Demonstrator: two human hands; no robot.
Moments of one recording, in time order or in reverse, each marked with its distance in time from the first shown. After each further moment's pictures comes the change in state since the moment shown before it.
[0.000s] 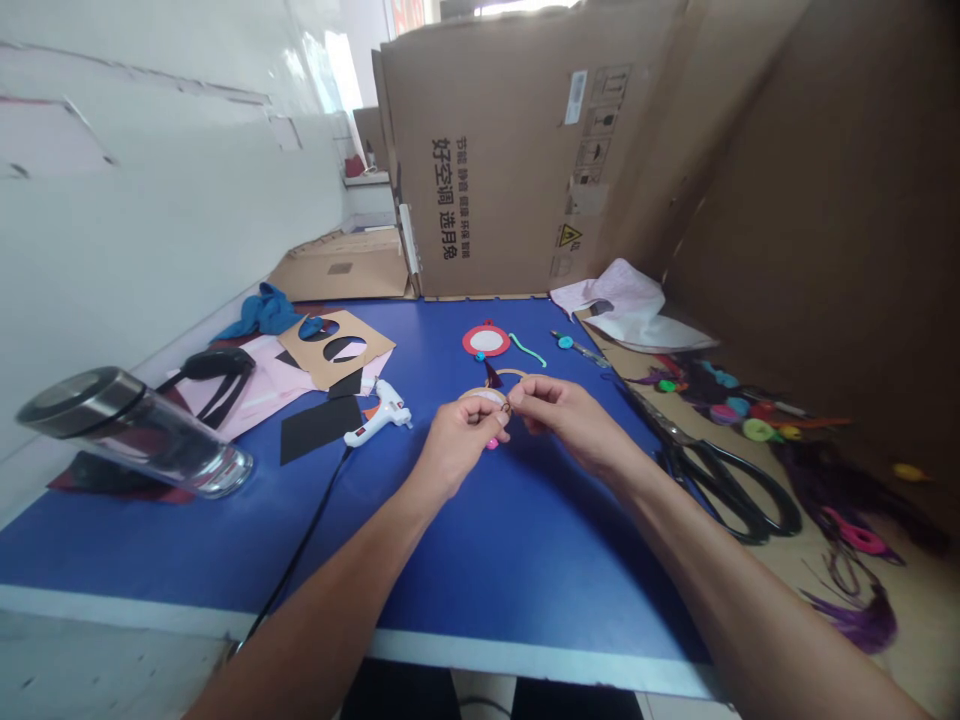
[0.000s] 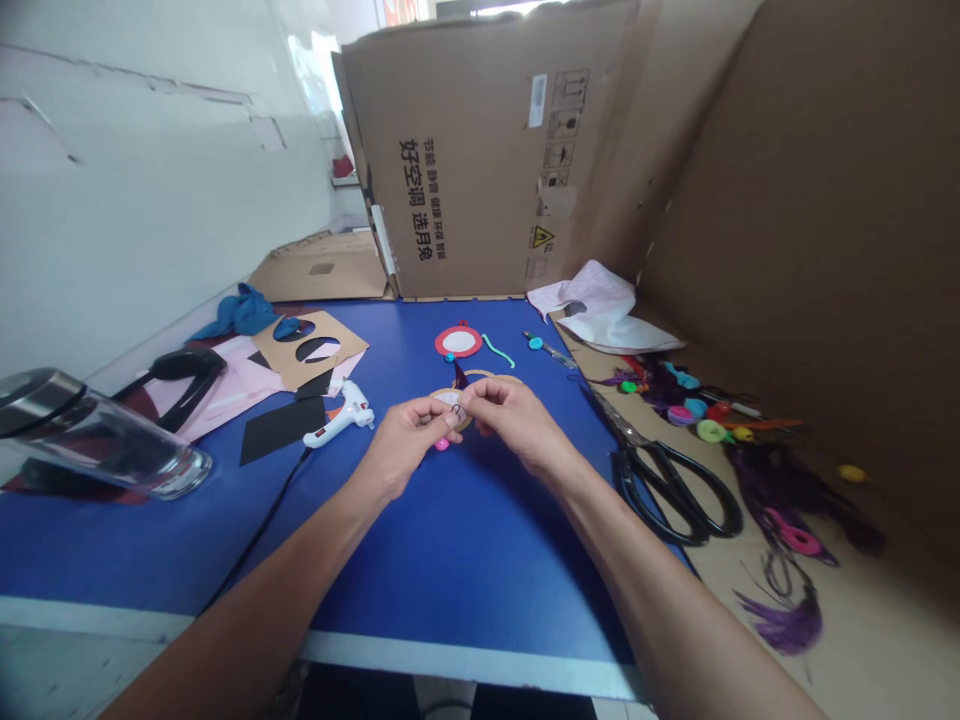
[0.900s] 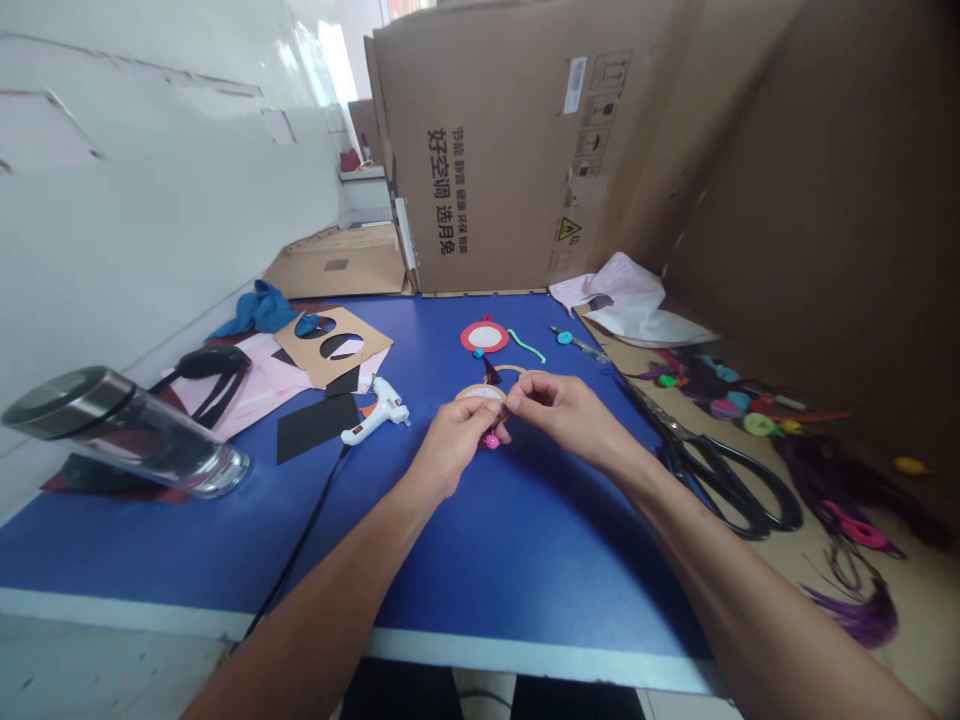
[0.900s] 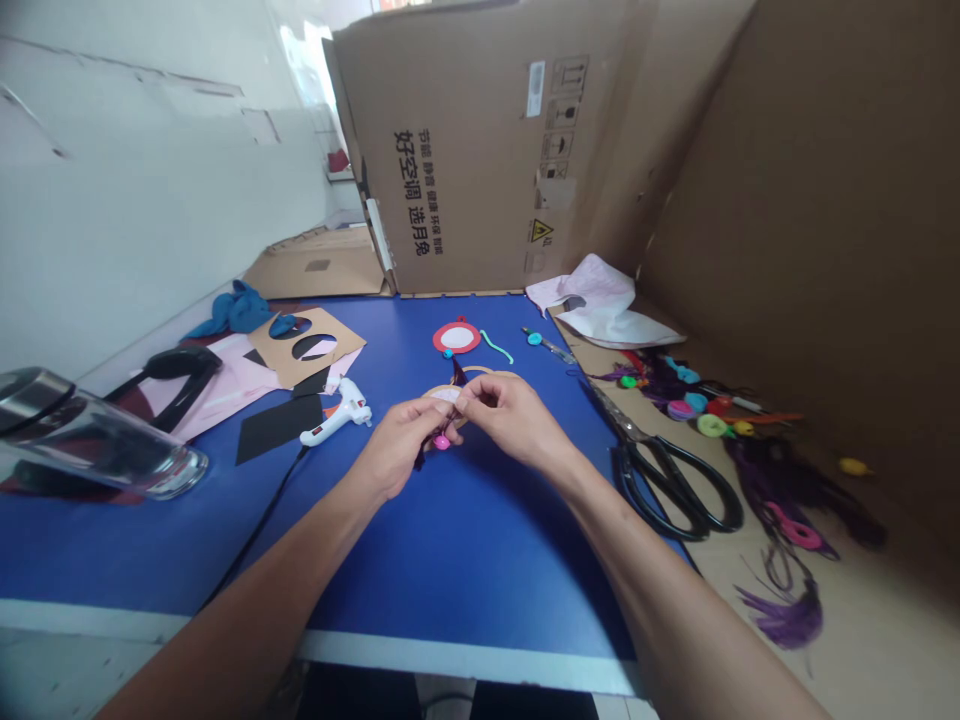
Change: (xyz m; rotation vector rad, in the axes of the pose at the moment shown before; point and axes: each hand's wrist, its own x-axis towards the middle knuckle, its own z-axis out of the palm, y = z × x) left_hand 0.000 0.003 0.000 -0.007 -0.056 -0.082; right_hand -0.001 -0.005 -0.006 -0.346 -0.003 -0.197
